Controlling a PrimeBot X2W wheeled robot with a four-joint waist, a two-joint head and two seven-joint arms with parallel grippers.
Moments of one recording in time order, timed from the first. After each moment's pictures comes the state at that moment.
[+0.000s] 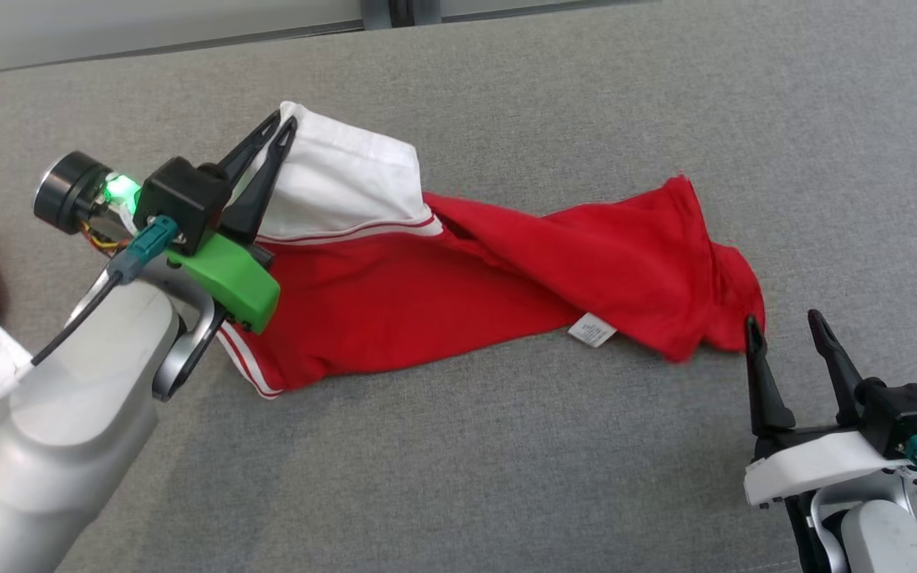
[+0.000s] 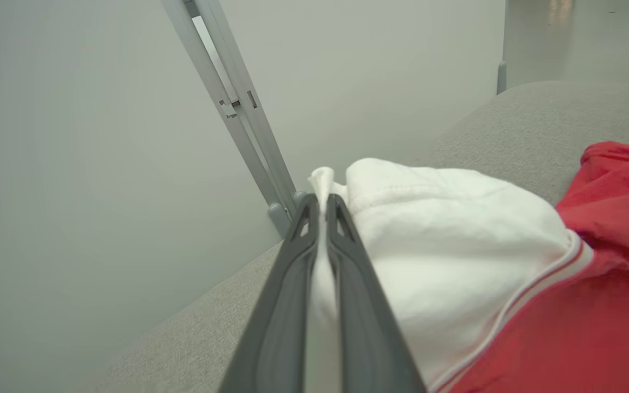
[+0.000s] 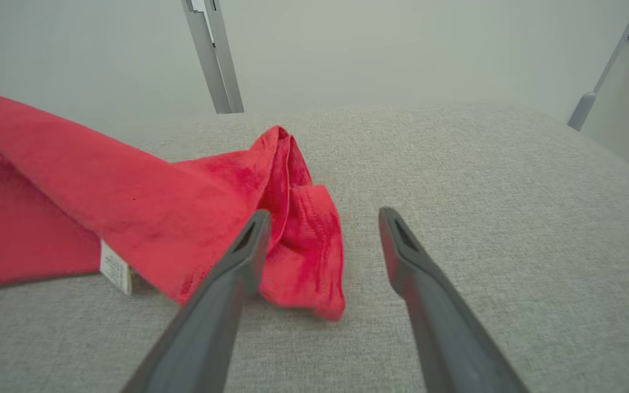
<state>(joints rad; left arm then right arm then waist) -0.87 0.49 -0.89 0.44 -0.56 0.01 -0.26 -0.06 -0.08 -0.04 0.17 0.13 0.13 -0.26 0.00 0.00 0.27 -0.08</state>
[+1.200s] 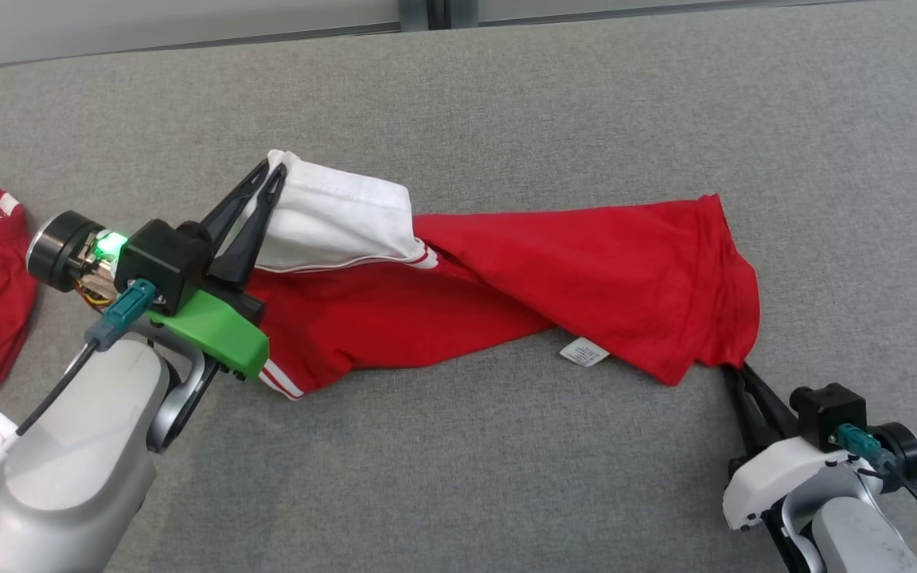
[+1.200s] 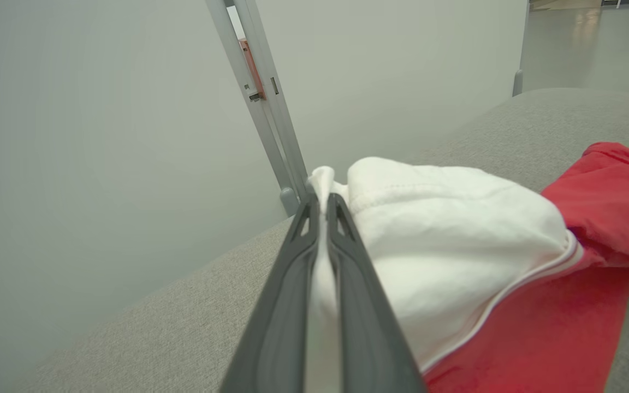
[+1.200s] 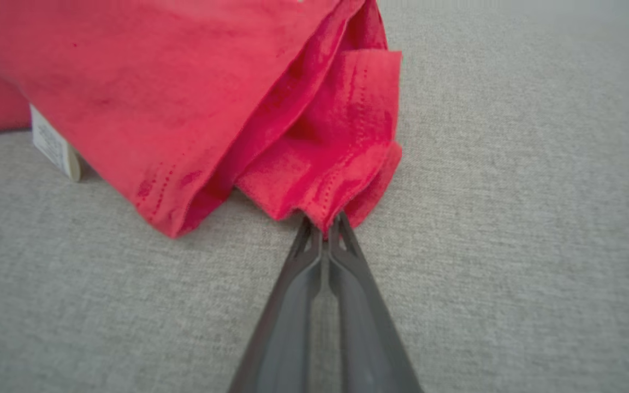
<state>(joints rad) -0.67 0.49 -0.70 0.33 -0.46 -0.03 -0.26 -0.17 -0.19 0.13 0.49 0.15 0.13 -0.26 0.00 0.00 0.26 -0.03</state>
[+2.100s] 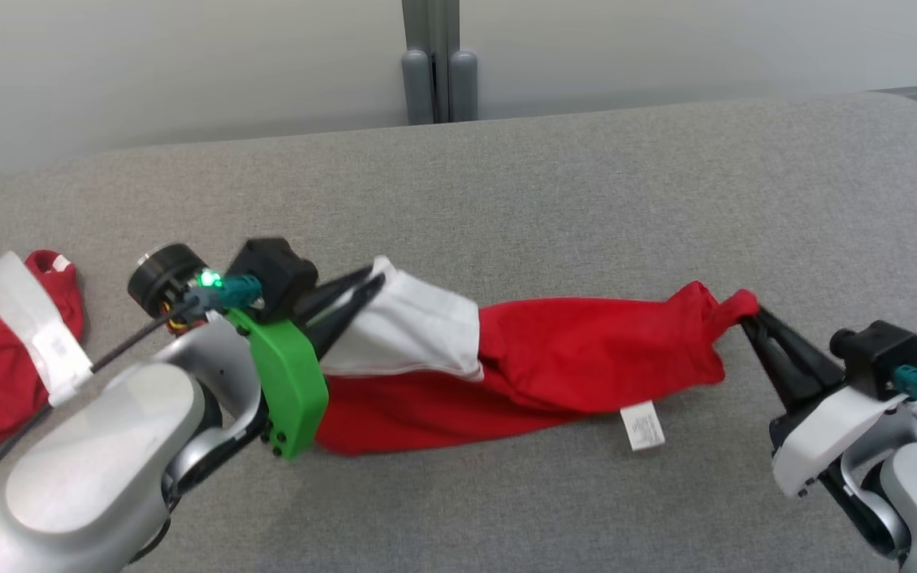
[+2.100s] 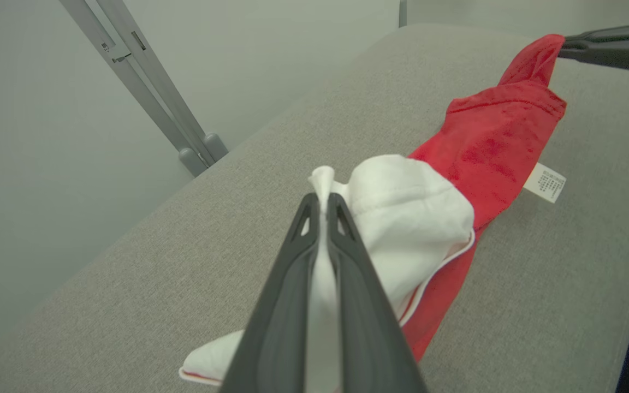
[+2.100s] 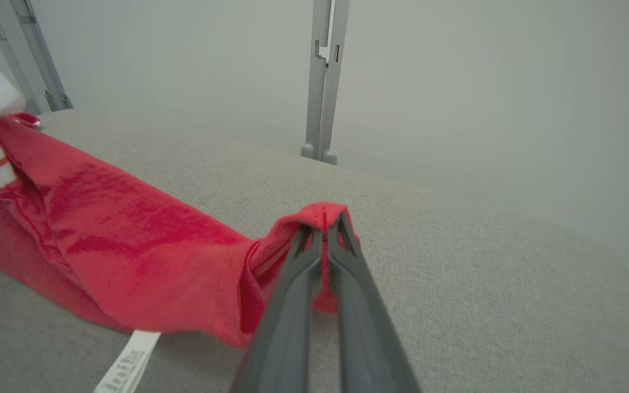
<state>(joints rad) -0.73 0.60 -0.95 0.10 -0.74 -0.13 0.15 -0.23 -0.51 0.37 0.21 0.41 0.13 -0.17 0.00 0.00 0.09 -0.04</state>
